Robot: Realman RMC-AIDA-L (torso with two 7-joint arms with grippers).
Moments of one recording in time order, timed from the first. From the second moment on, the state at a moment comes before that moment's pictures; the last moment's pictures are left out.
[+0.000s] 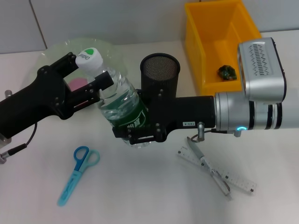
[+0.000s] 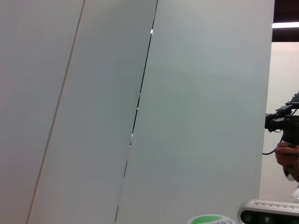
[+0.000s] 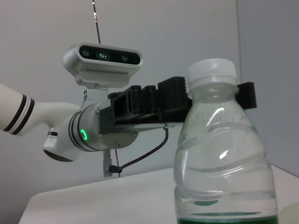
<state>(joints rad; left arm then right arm) -0.47 -2.07 0.89 0.47 1.37 1.74 -1.12 0.62 2.09 -1.27 -0.53 -1.45 -1.39 1.16</state>
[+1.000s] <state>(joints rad) -0.49 -2.07 0.88 0.45 1.36 1.71 -1.16 0.62 2.09 -1.28 -0.54 -1.44 -1.40 1.16</state>
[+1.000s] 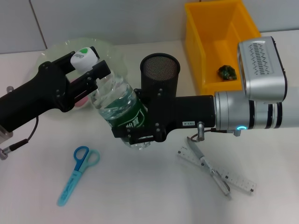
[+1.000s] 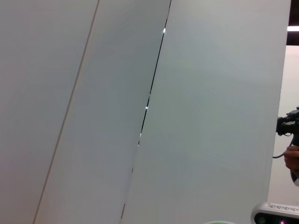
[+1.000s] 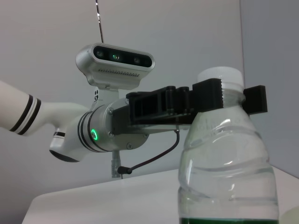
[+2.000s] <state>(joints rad) -0.48 -2.06 0.88 0.44 1.33 1.74 -1.18 0.62 2.09 -1.28 -0.53 -1.42 -1.40 1.15</state>
